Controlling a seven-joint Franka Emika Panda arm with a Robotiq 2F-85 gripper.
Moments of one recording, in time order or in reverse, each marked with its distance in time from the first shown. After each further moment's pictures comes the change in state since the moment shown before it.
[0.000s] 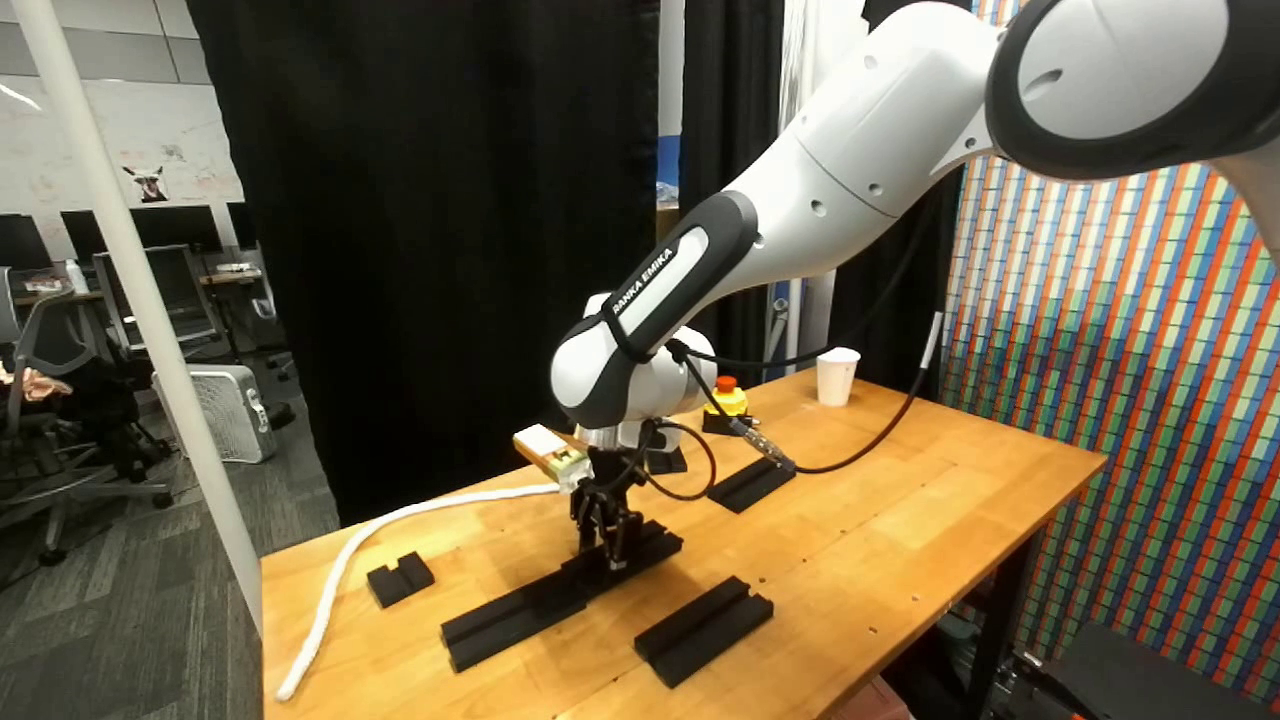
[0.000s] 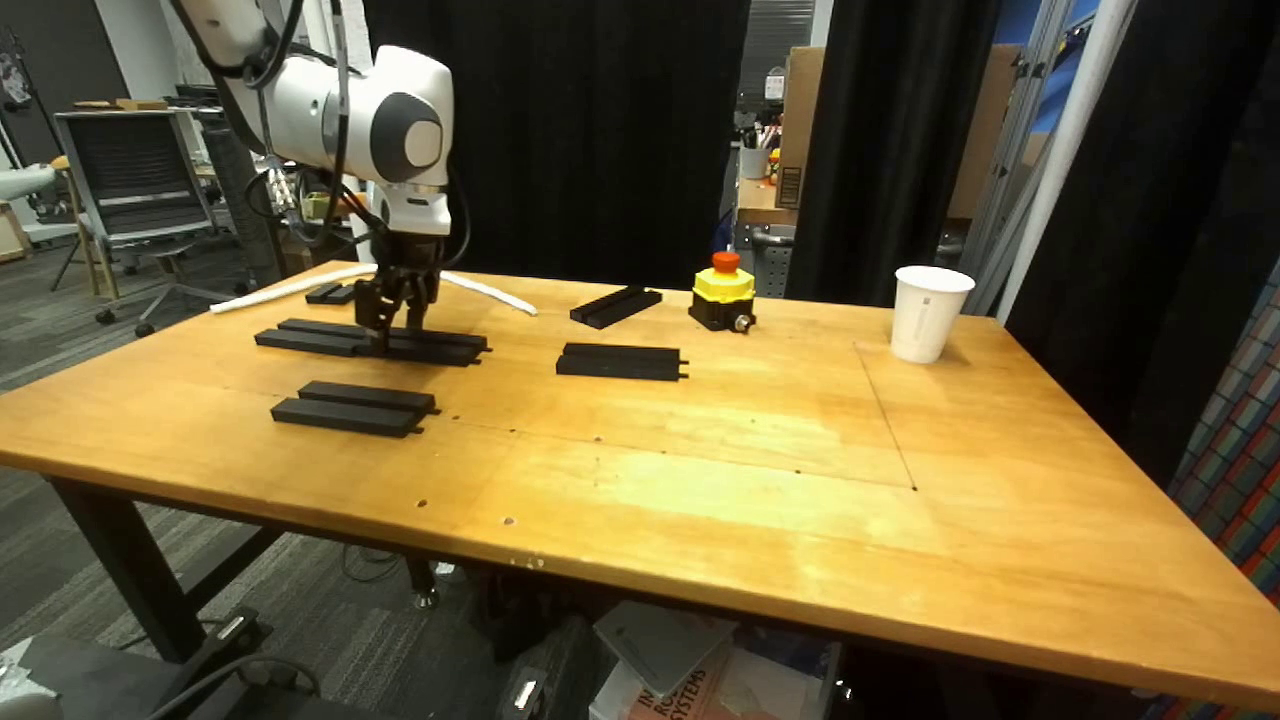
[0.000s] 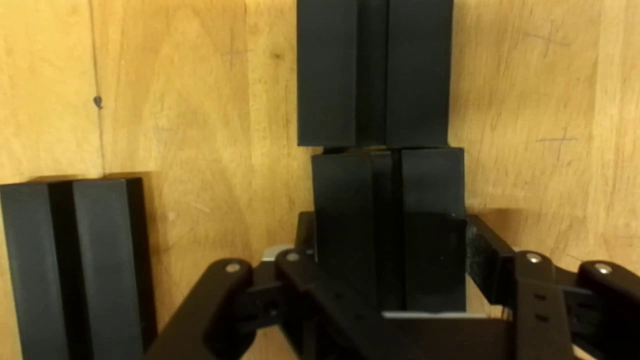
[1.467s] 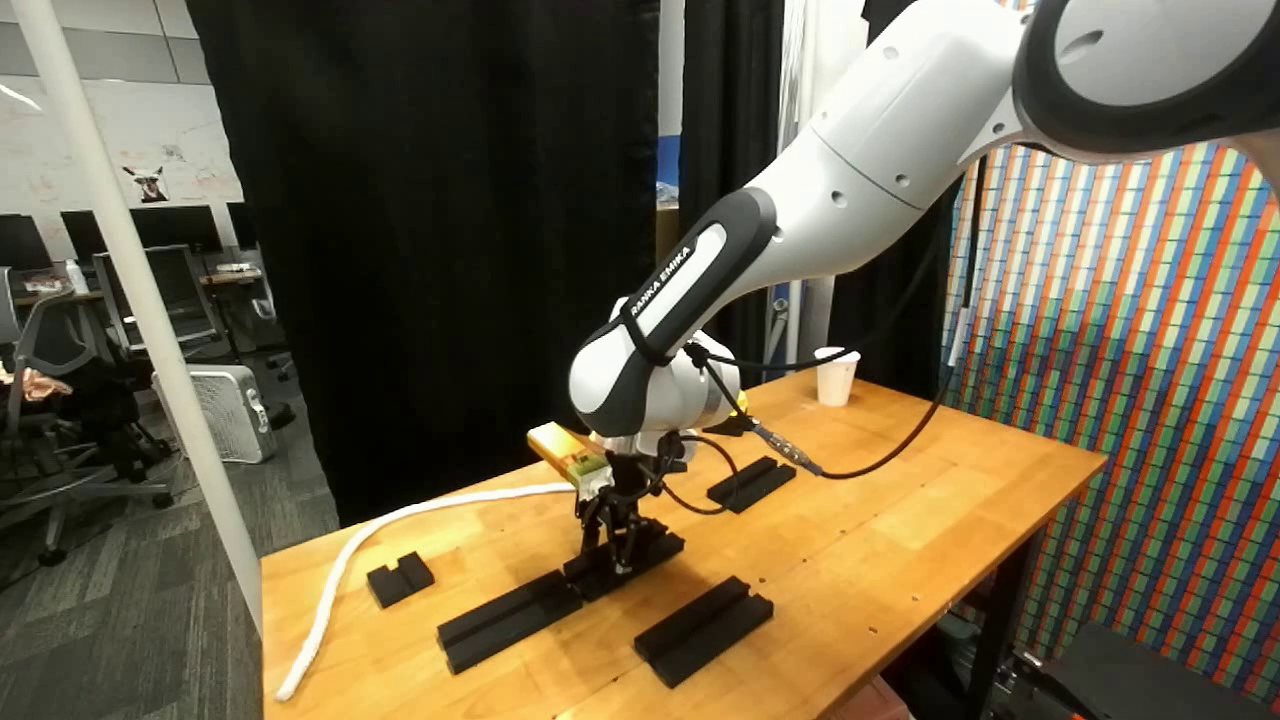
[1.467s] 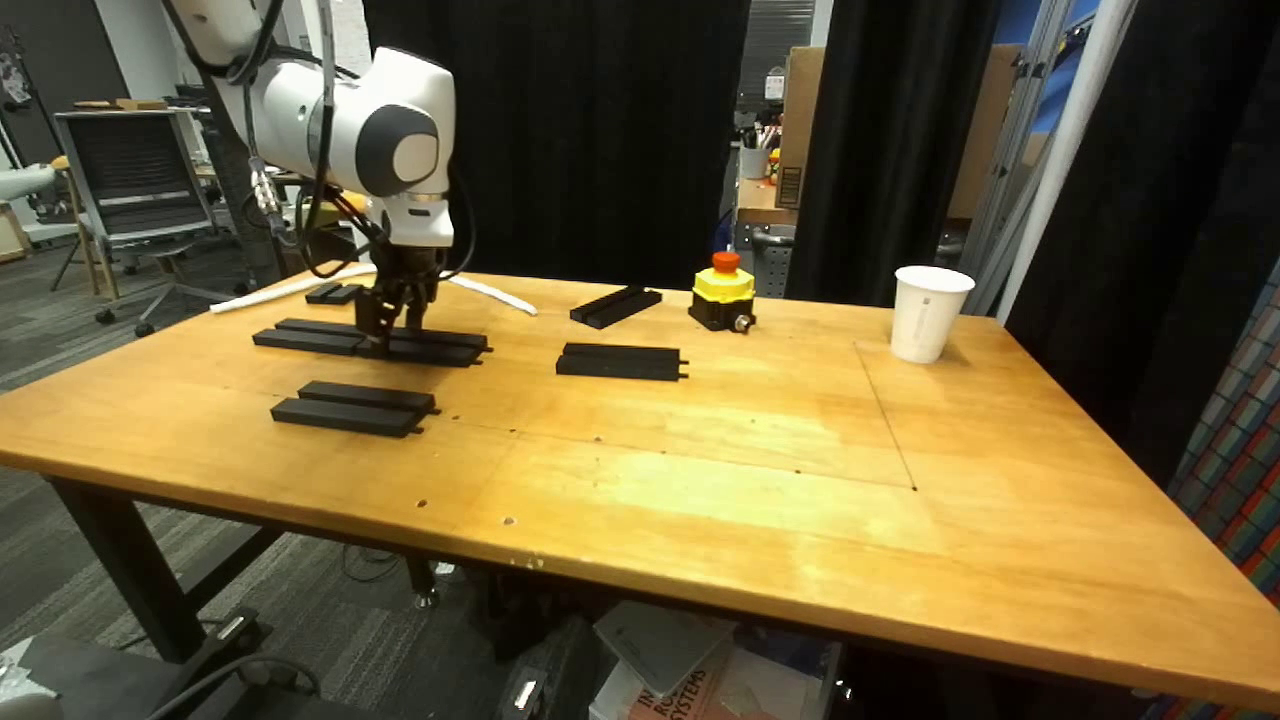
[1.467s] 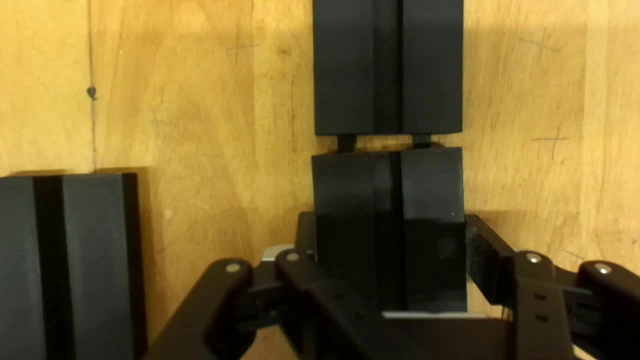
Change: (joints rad) arm -0.041 -0.049 0.044 -0.114 0.074 0.150 -0.107
